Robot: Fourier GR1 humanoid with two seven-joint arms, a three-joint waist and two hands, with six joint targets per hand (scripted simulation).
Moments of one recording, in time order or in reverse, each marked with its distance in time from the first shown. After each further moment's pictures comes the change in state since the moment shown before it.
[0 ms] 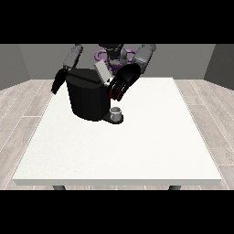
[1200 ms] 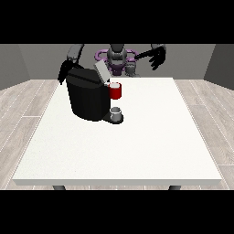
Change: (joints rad) left arm 0.515 -0.480 0.265 -0.052 0.445 -0.066 -0.023; right arm 0.329 -0.042 -0.141 0.214 -0.089 0.022 -0.094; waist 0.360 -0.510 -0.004
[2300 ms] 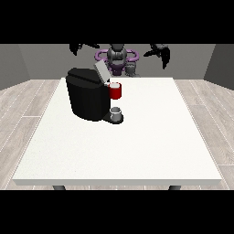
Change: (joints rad) left arm 0.352 -0.057 -0.065 -0.202 0.206 -0.048 0.093; right arm -0.150 -0.049 0.075 -0.200 -0.059 0.195 0.097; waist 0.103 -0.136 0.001
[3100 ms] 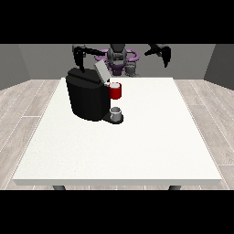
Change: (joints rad) left arm 0.089 0.012 -0.134 -0.349 0.142 0.025 0.131; right arm -0.201 -0.005 -0.090 0.169 -0.116 0.010 0.056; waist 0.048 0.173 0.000
